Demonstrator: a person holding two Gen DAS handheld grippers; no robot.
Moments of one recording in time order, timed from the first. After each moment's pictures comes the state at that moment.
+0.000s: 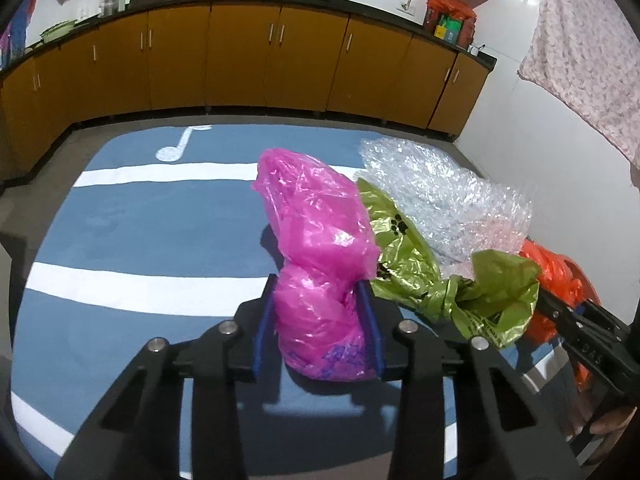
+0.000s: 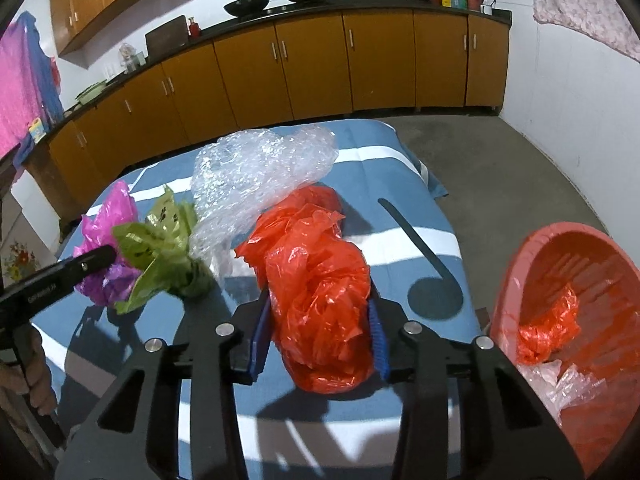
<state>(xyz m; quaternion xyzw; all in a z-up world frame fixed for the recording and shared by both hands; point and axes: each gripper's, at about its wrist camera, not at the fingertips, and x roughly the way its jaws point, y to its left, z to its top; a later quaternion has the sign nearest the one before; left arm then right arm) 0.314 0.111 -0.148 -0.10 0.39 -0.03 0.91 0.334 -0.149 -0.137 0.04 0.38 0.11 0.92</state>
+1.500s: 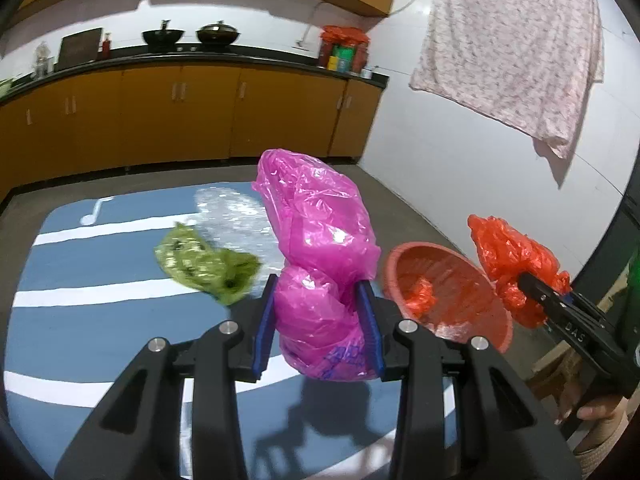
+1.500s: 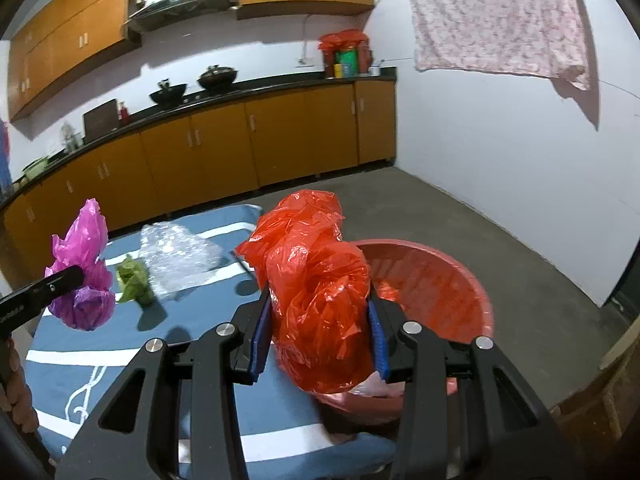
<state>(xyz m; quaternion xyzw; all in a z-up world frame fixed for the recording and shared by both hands) 0.207 -0.017 -0.061 -0.06 0.31 -0.18 0.93 0.185 -0.276 -0.053 0.07 0.26 -0.06 0.96</state>
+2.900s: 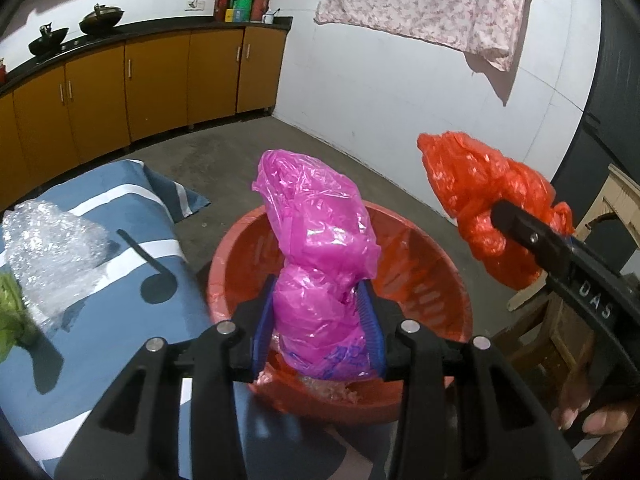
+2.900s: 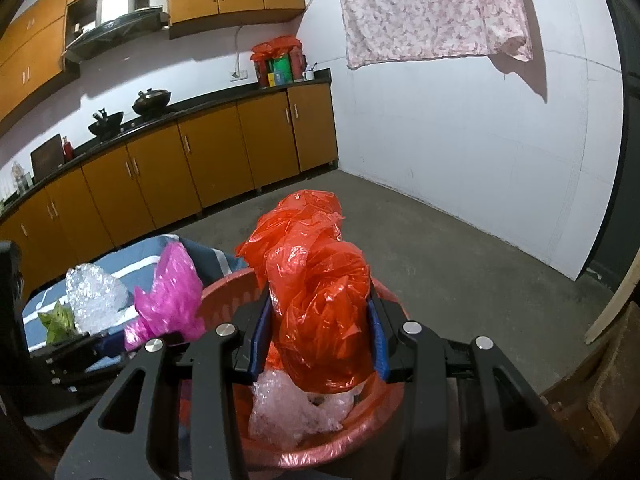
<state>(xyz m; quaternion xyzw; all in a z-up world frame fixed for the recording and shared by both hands) 0.270 -0.221 -0.120 0.02 0.36 -0.31 0.88 0.204 -0.361 -0.077 0.11 0.24 -0.15 0.95</state>
